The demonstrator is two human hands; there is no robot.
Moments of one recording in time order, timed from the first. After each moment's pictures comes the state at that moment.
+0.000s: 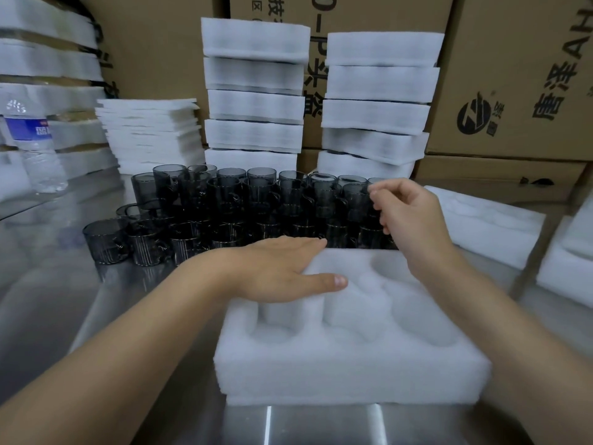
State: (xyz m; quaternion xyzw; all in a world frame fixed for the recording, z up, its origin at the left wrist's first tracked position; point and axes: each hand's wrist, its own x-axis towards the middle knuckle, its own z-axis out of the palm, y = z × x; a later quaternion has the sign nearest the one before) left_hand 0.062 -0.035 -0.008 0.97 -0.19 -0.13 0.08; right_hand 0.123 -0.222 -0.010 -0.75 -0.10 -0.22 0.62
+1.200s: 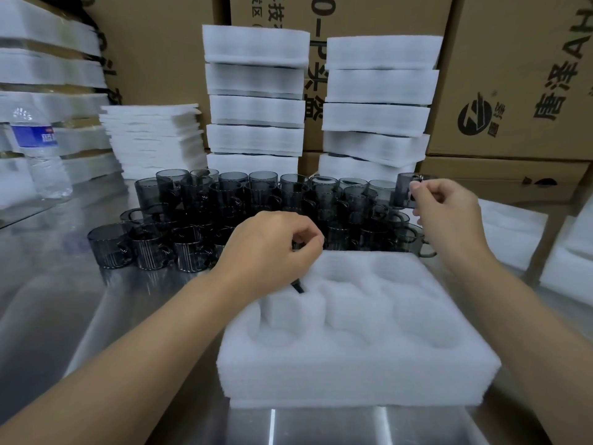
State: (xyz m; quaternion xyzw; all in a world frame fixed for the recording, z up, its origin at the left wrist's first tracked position) left_hand 0.064 -0.038 -0.021 0.91 -0.15 0.27 0.27; right_hand 0.142 -0.261 -0.009 -0.78 -0.05 -0.30 0.54
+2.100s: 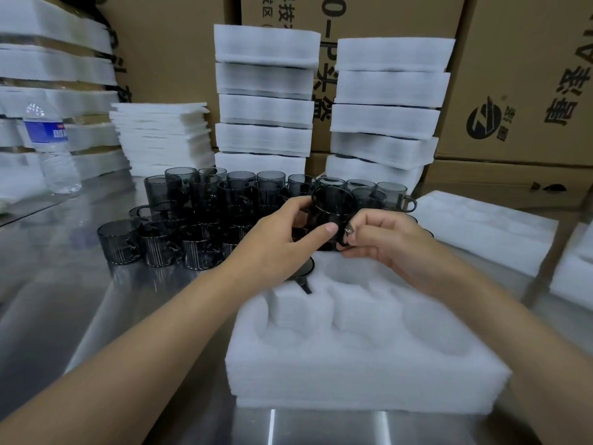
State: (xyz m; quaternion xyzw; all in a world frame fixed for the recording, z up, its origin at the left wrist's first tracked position) left_hand 0.081 -0.028 -0.032 0.88 -0.12 0.19 0.42; right_hand 0.111 -0.217 -0.015 -0.71 -0.29 0.08 0.63
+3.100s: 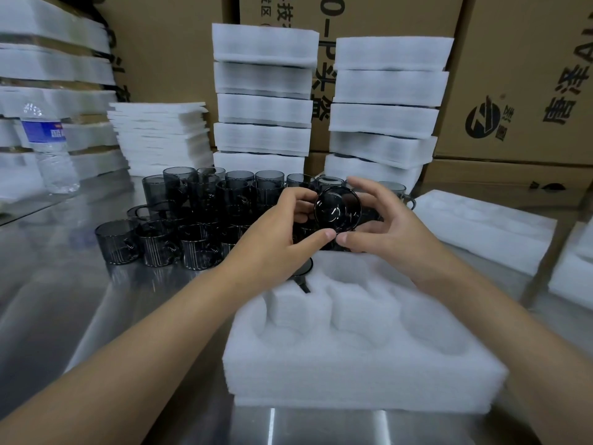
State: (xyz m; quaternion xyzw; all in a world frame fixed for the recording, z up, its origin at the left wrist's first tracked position) left_hand 0.078 -0.032 -0.029 0.87 -0.16 0.22 0.41; right_hand 0.114 -0.220 -0.016 -0.74 -0.31 -0.03 0.59
